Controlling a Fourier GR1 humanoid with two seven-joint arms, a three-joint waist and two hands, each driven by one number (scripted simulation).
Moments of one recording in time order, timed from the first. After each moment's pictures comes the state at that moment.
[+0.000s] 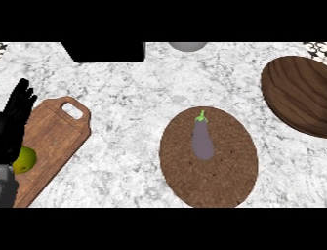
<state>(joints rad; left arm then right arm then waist) -0.13 0.31 0.11 -1.55 0.03 0.09 0.13 -0.05 -0.79 -0.12 -1.86 0.33 0.16 -0.18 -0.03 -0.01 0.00</state>
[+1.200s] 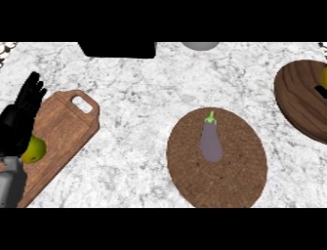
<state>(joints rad) -0.19 0.28 0.11 -1.51 0.01 0.05 0.12 -0.71 -0.70 -0.15 -0.71 0.47 0.13 -0.60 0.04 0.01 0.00</state>
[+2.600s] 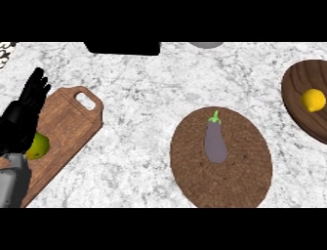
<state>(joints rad) -0.21 0.26 0.10 -1.53 -0.01 0.06 0.13 -0.88 -0.90 -0.43 -0.10 0.26 0.57 -0.60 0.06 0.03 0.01</state>
